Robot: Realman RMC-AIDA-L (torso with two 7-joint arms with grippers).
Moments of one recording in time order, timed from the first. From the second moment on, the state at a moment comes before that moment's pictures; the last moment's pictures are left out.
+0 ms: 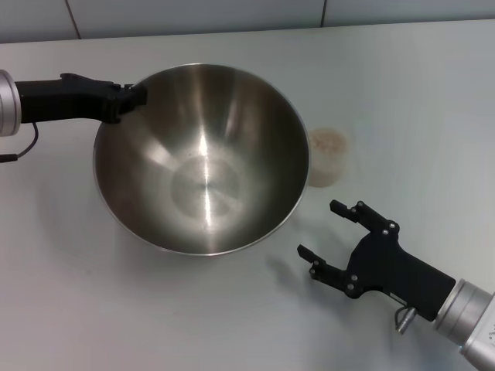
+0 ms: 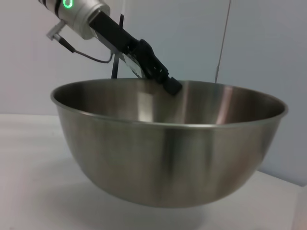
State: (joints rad) left arm -0.48 -2.07 1.04 1.09 2.03 1.25 -2.04; right arm 0.28 2.09 0.49 0.14 -2.73 -1.32 0.09
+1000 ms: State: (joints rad) left arm -0.53 -2.07 1.06 0.93 2.02 1.13 -1.97; right arm 0.28 2.09 0.49 0.15 -2.73 -1.32 0.09
